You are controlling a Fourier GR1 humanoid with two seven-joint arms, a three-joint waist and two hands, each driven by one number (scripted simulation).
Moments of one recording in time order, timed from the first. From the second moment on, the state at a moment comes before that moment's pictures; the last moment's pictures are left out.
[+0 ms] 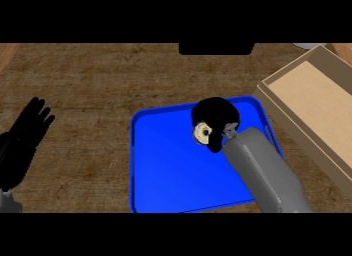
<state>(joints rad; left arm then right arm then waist) -0.02 0.21 0.22 -1.67 0.22 -0.12 0.29 -0.64 -0.03 0.30 -1.05 1.03 0.49 0.19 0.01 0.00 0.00</state>
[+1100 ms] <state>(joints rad) -0.03 0.19 0.22 -1.66 0.19 -0.12 0.28 -0.41 -0.11 0.19 -1.48 1.09 0.44 0.40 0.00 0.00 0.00</state>
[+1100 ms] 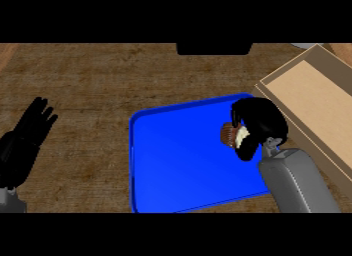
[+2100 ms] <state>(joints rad) -0.05 0.21 0.24 -1.64 0.20 -0.13 0.28 -0.64 -0.15 -0.02 -2.02 1.13 0.63 0.71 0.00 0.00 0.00</state>
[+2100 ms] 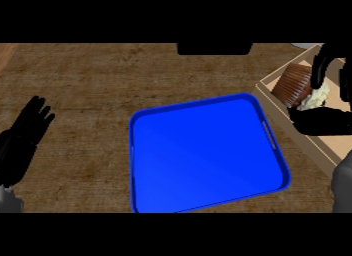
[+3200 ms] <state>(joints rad) -0.05 0.20 0.25 -1.65 0.21 -0.14 0.29 -0.58 -0.41 -0.27 -1.48 1.05 0.25 0.27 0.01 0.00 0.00</state>
